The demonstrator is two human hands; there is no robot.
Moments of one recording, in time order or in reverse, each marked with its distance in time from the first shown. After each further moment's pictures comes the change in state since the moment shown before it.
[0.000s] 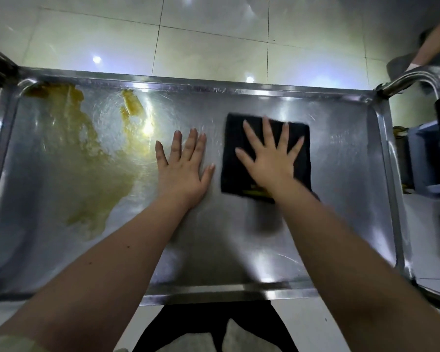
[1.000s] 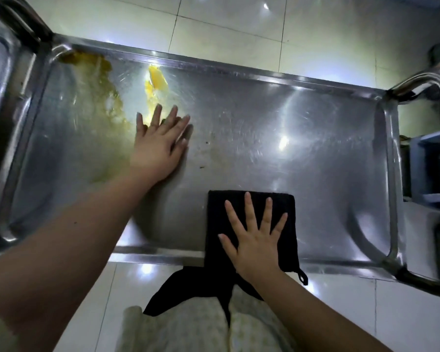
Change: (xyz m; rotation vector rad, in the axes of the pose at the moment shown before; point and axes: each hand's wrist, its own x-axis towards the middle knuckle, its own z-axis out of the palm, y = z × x) left_hand -0.029 -0.086 -0.027 -0.107 0.044 0.070; right_hand -0.218 -0.034 0.073 -0.129 0.028 -0.198
